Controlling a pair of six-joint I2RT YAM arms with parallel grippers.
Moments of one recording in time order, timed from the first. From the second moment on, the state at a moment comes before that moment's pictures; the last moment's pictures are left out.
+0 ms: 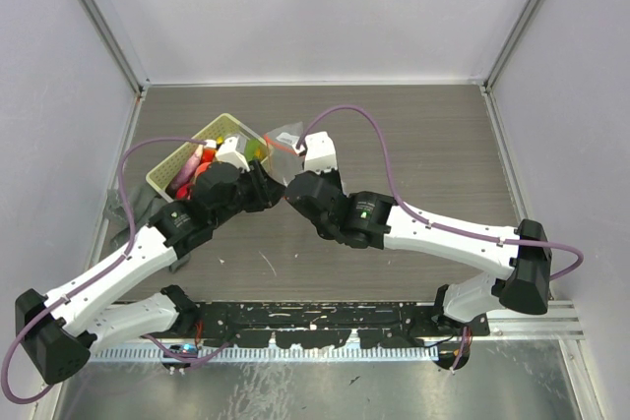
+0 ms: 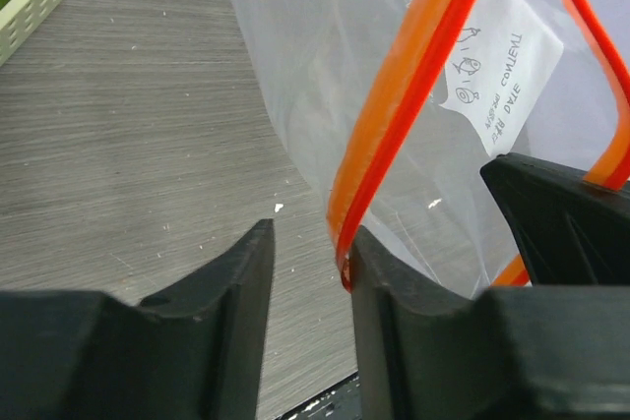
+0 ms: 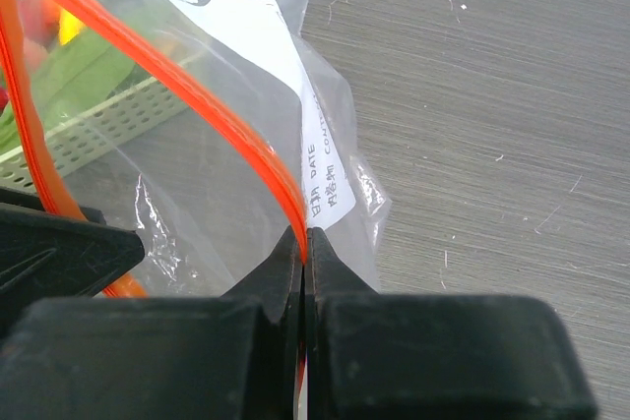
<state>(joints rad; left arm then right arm) -0.75 0.97 0.83 -0.30 -0.14 -0.77 1.19 1.41 1.27 -0.48 0.92 0.44</state>
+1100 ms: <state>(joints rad) -0.75 1.01 0.78 -0.21 -0.10 -0.96 1.19 1.43 1.12 -0.51 0.92 0.52</state>
